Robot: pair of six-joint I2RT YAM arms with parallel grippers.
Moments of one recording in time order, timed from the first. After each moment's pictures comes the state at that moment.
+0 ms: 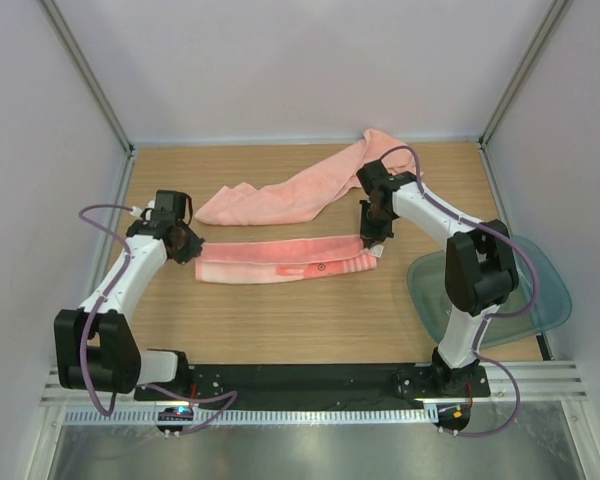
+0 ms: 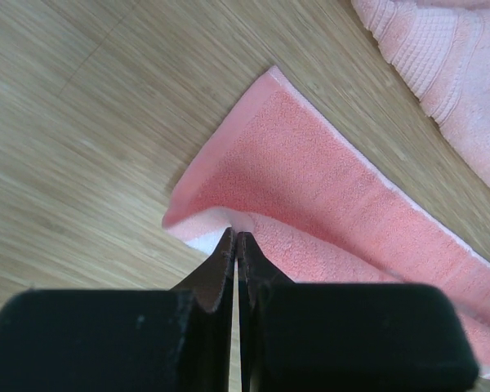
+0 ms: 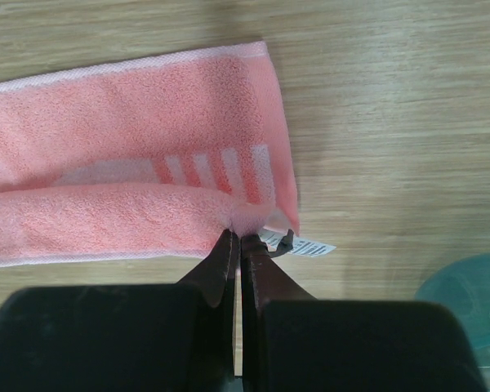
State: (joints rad) left arm -0.08 1.31 0.95 -0.70 -0.16 -0.81; right arm 0.39 1.82 1.40 -0.89 0.04 0.49
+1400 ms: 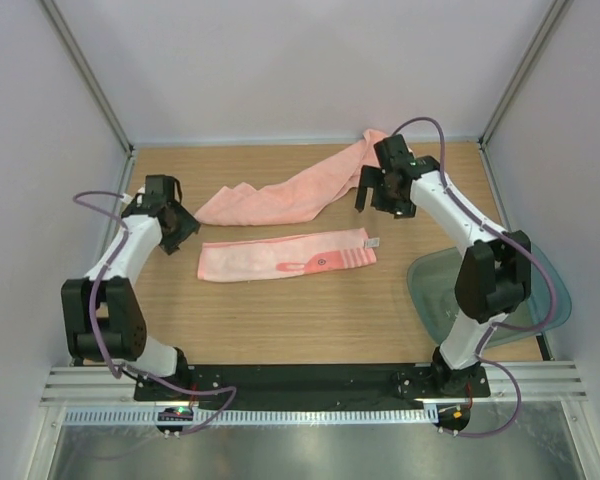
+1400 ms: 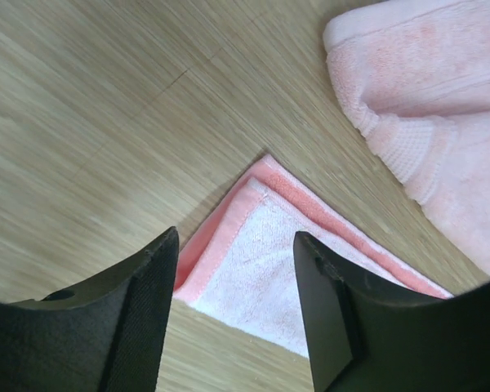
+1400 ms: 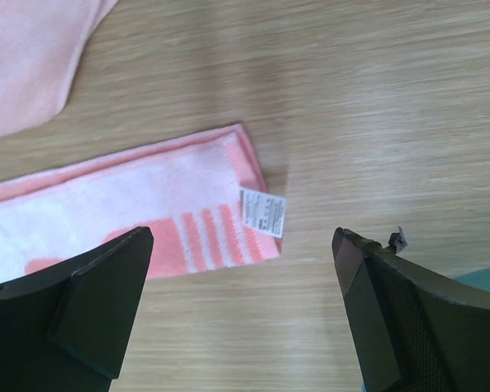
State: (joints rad) left arm 0.02 1.53 1.09 -0.64 -0.16 -0.76; right arm 0.32 1.79 1.55 -0.86 0.15 0.48
